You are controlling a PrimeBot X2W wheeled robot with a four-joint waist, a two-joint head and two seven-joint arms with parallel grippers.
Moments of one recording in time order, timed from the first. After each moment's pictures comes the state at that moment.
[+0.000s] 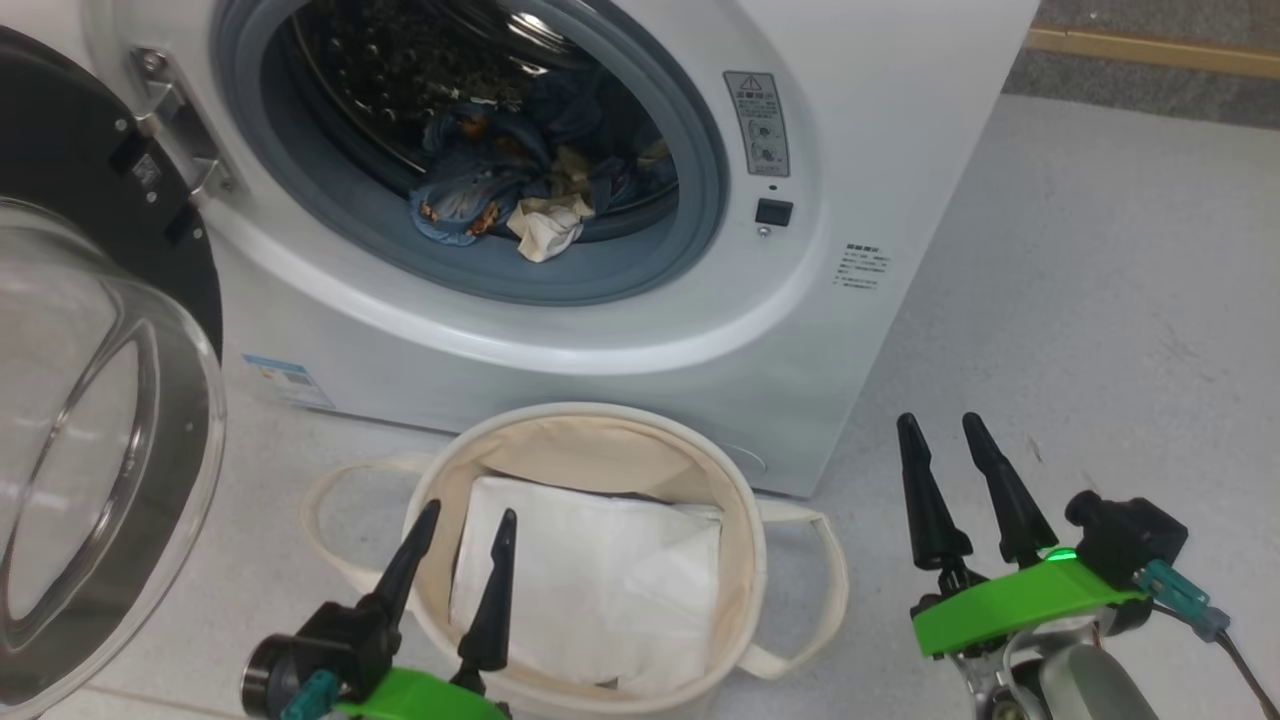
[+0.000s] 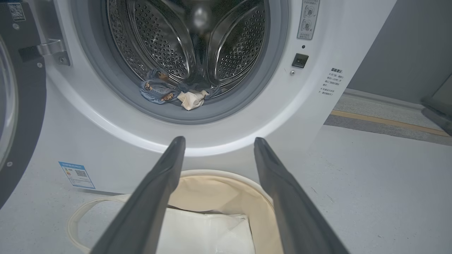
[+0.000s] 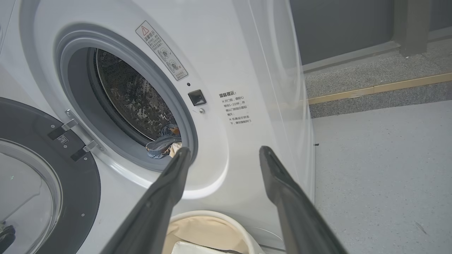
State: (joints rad) left arm -0.11 0.10 -0.28 0.23 -0.26 -0.01 -0.25; right arm -0.16 -0.05 0.14 0.23 0.42 0.13 -0.25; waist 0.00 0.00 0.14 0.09
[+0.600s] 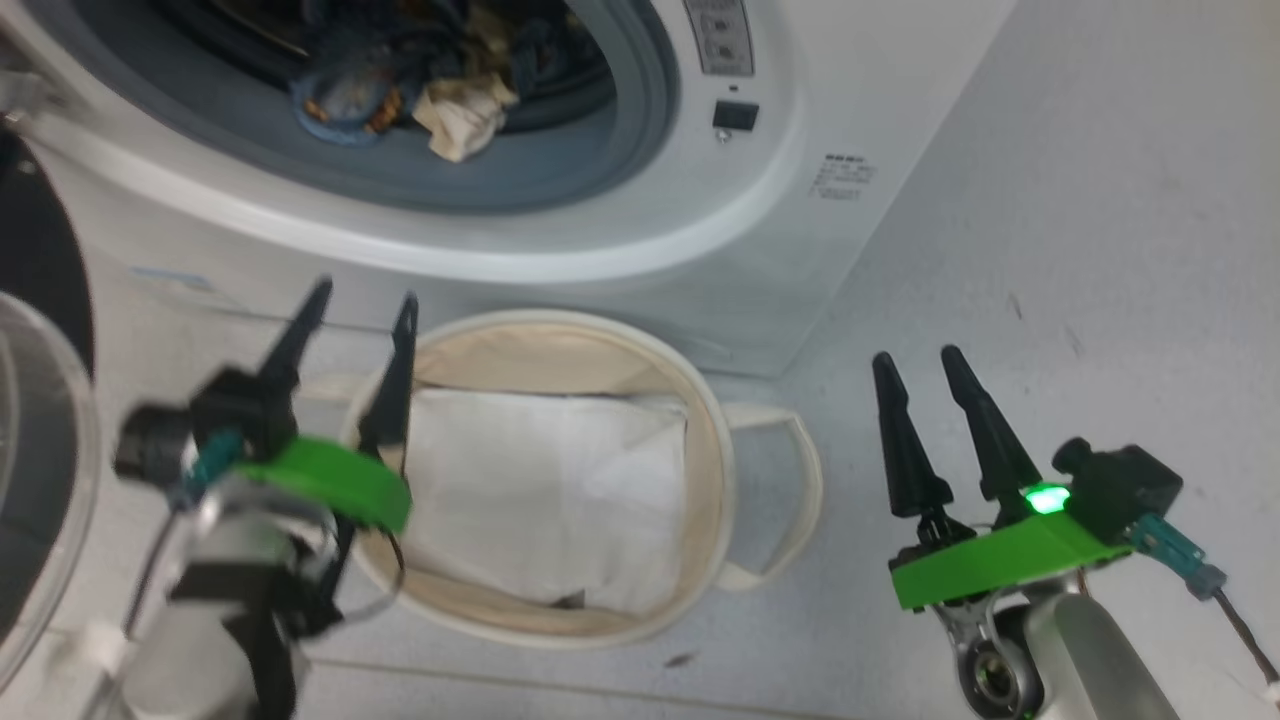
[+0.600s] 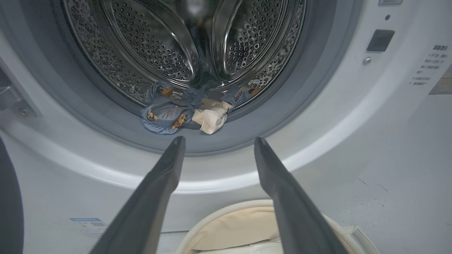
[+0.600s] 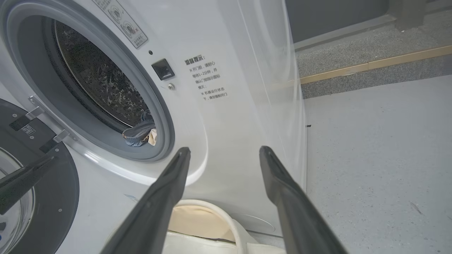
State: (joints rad) left arm -0.49 0.21 -0.23 0.36 -0.22 -0.02 -0.17; right arm -0.22 -0.05 0.18 0.16 0.41 0.13 -0.25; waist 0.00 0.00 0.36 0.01
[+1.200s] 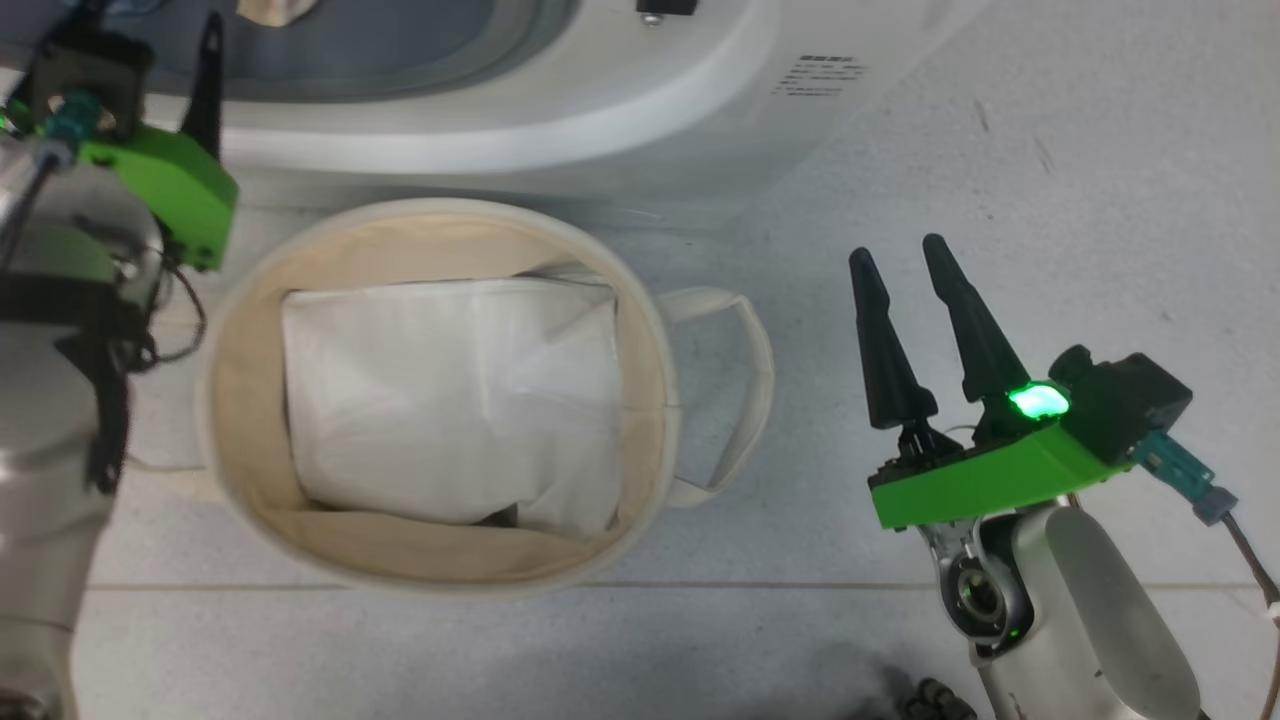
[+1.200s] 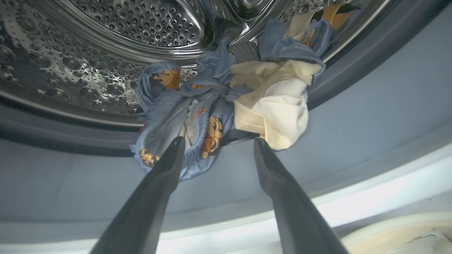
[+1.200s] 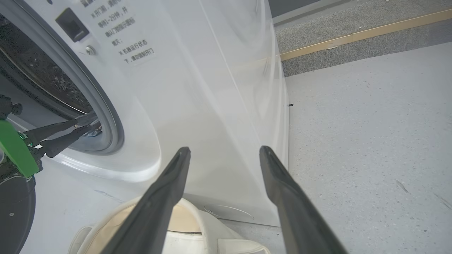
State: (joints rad) left arm -1.00 0.36 -0.27 0.66 -0.03 0.01 -0.01; right arm -0.36 -0.05 0.23 0.12 0.41 0.13 -0.25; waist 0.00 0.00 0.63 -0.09
